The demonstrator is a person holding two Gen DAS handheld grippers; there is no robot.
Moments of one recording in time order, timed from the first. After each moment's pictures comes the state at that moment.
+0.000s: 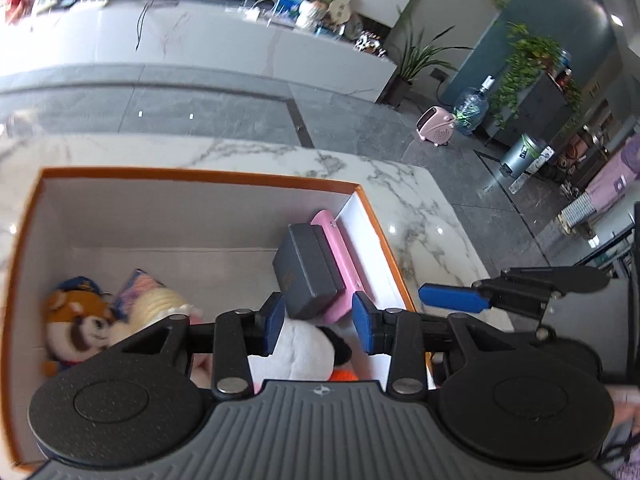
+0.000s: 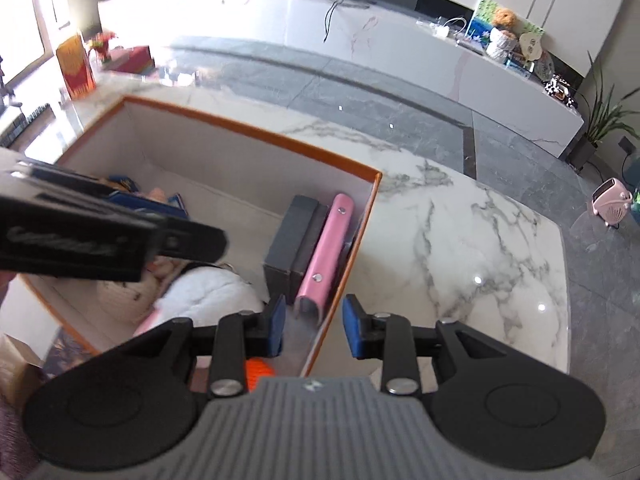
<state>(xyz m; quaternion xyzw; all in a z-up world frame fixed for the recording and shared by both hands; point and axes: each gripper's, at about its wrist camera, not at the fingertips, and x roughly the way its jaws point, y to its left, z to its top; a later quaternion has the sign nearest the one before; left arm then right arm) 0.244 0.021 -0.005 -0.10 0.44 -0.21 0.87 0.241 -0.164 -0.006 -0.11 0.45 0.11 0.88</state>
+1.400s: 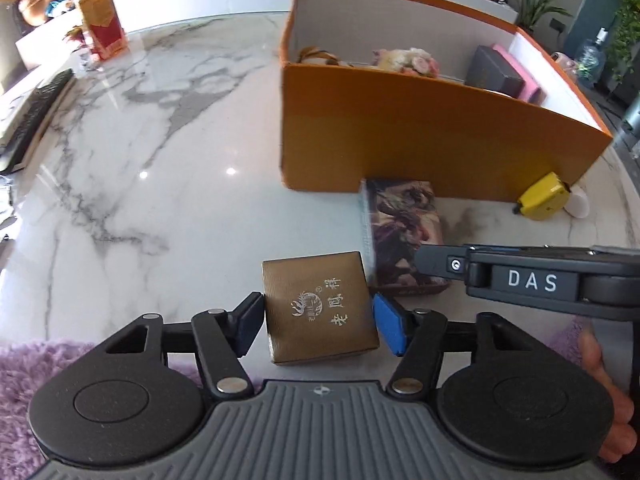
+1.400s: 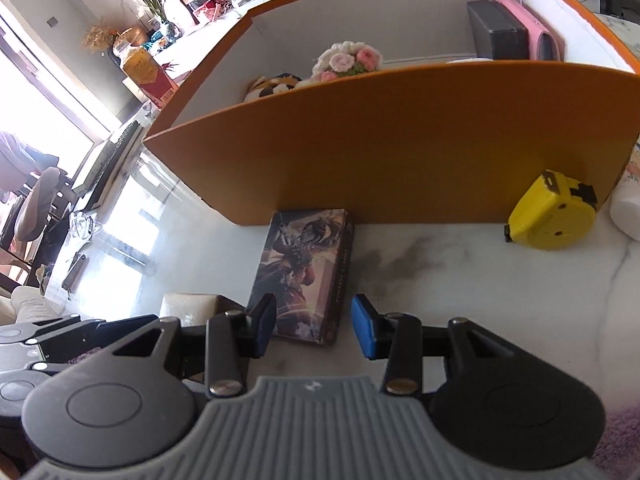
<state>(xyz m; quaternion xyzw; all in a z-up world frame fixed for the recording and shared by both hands) 0.081 0.115 -0.087 -0.02 0.52 -0.01 0.85 0.124 -0.050 -0.118 0.14 0.49 0.17 0.84</state>
